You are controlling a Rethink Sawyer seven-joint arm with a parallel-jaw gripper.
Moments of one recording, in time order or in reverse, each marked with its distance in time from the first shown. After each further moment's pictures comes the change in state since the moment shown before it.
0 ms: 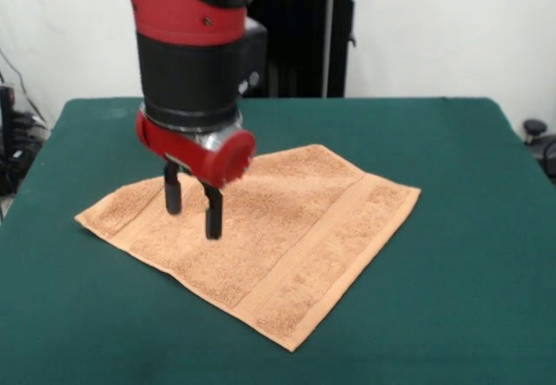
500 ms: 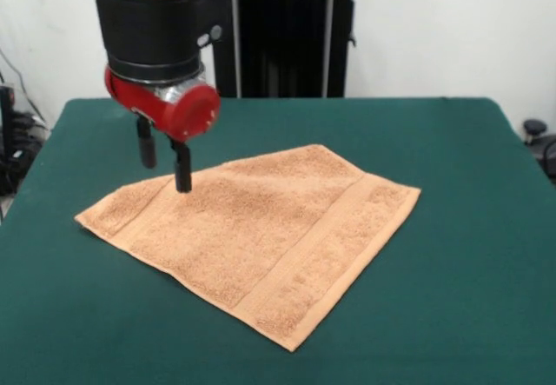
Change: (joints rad) arm -0.051 -0.083 -0.001 0.077 -0.001 0.076 0.000
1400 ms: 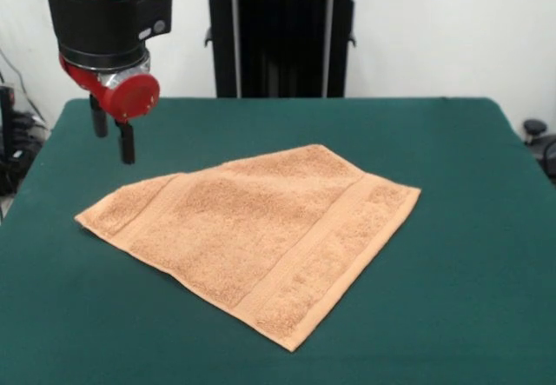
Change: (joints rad) arm -0.038 -0.008 -0.096 0.060 -0.028 0.014 0.000
